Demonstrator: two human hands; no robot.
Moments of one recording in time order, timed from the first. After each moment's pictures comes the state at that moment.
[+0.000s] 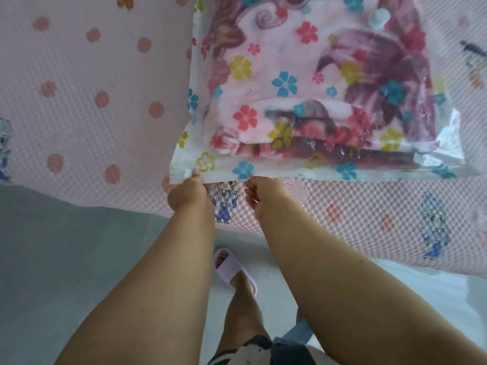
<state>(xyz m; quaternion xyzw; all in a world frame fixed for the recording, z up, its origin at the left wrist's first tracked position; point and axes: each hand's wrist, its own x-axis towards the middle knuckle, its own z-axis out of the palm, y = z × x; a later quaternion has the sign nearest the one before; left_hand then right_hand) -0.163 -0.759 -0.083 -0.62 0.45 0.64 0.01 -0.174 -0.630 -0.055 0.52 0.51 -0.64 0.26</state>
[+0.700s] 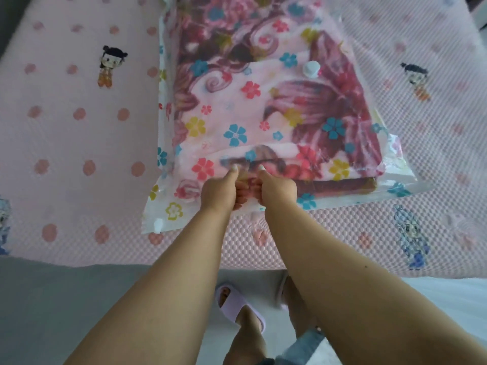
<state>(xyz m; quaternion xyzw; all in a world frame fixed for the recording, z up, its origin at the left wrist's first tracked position) -0.230 -0.668 -0.003 -0.32 0.69 0.61 0.21 -0.232 -0.566 0.002 0.44 0.68 -0.57 0.15</state>
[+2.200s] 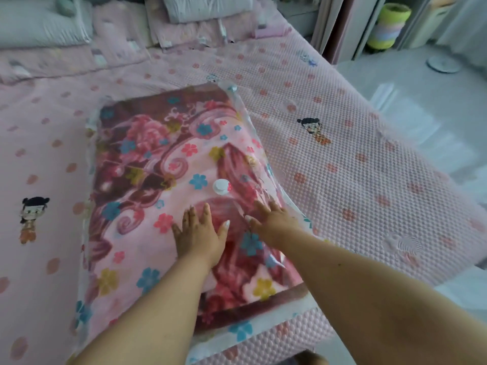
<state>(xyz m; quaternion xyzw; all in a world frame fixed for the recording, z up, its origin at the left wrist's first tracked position) -0.355 -0.551 0.033 0.11 0.98 0.01 0.19 -0.309 -0.374 0.029 0.19 0.93 -0.21 0.24</state>
